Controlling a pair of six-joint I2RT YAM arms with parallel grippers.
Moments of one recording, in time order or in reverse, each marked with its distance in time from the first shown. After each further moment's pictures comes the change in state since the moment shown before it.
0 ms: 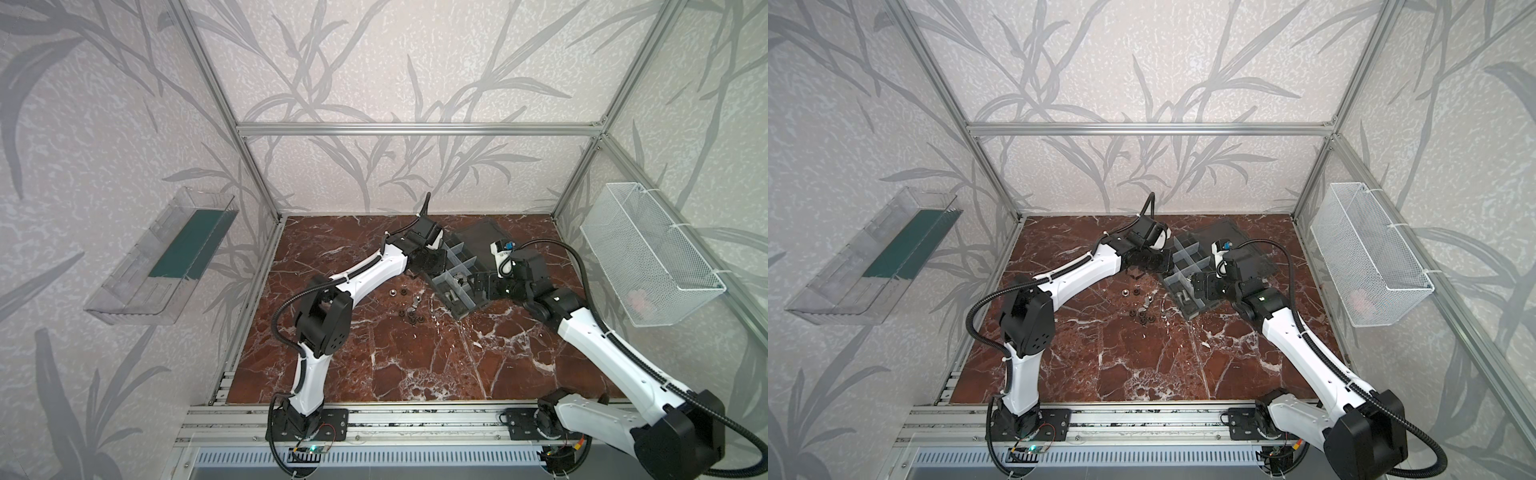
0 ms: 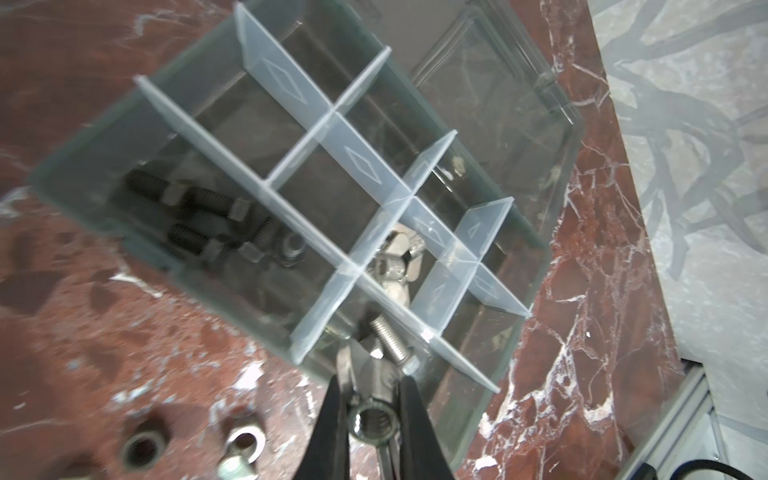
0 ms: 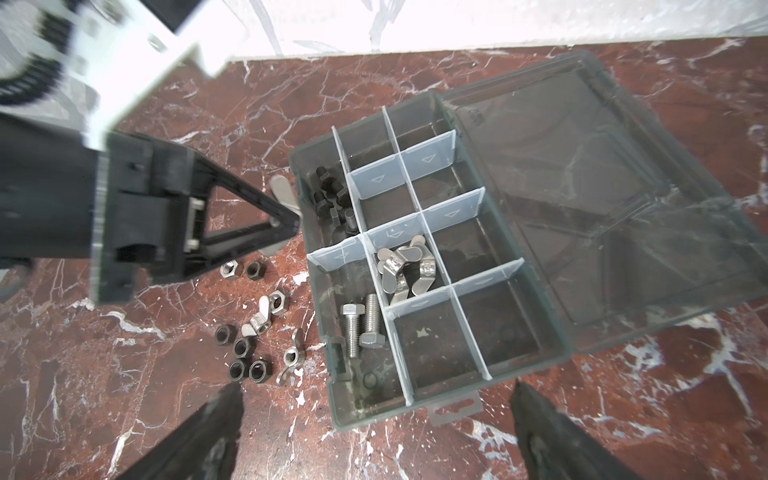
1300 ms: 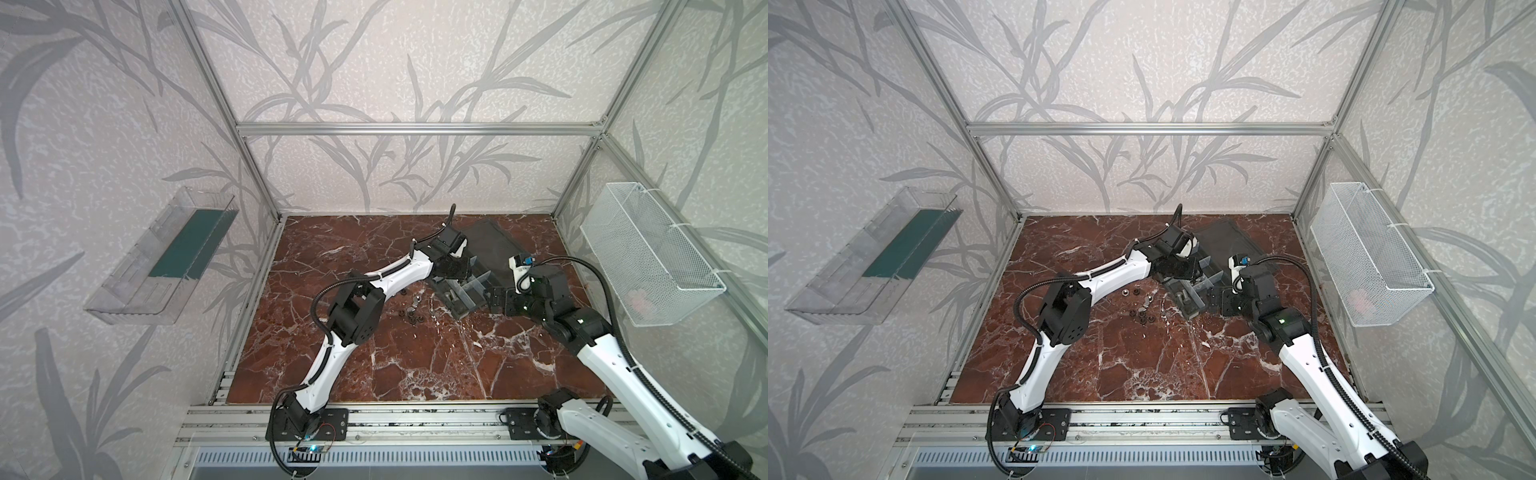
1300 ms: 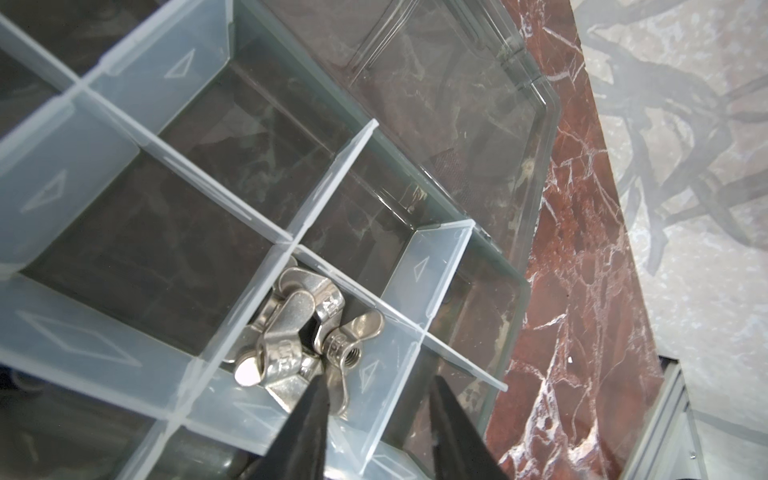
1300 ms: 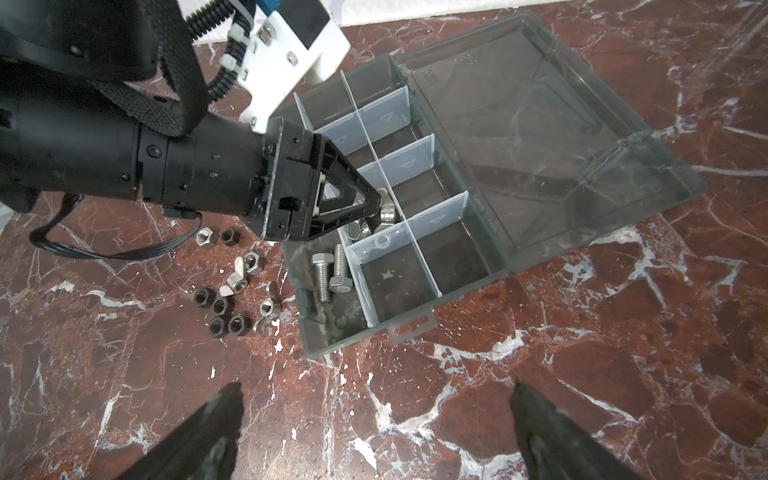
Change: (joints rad) left arm -0.074 0.251 0.203 0.069 0.056 -0.039; right arm -0.043 -0.187 -0.080 -0.150 0.014 0.011
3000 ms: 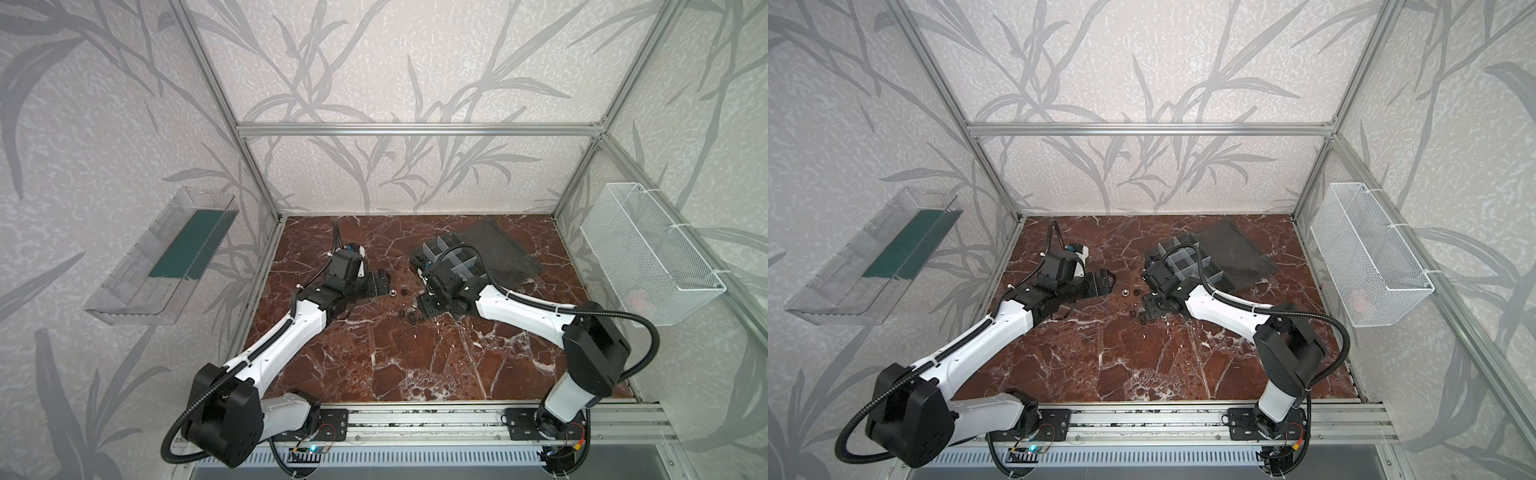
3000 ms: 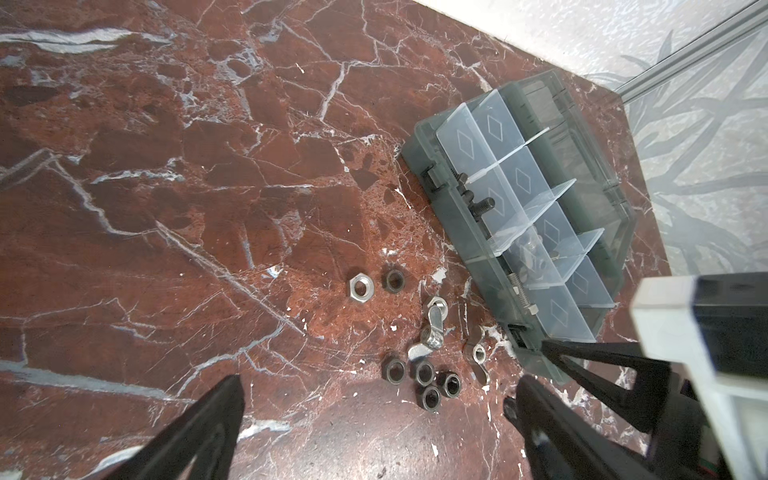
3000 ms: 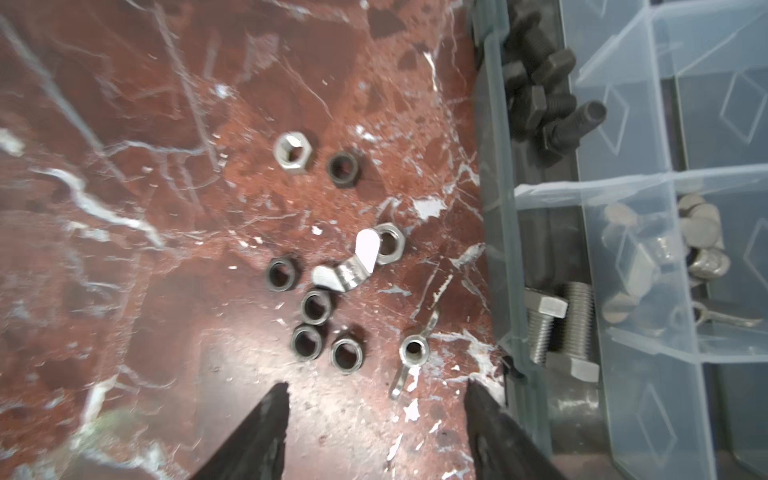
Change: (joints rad) left arm 0.378 -1.055 -1.086 0.173 -0.152 -0.022; right arm 0.455 0.804 0.370 0.097 0.139 0.080
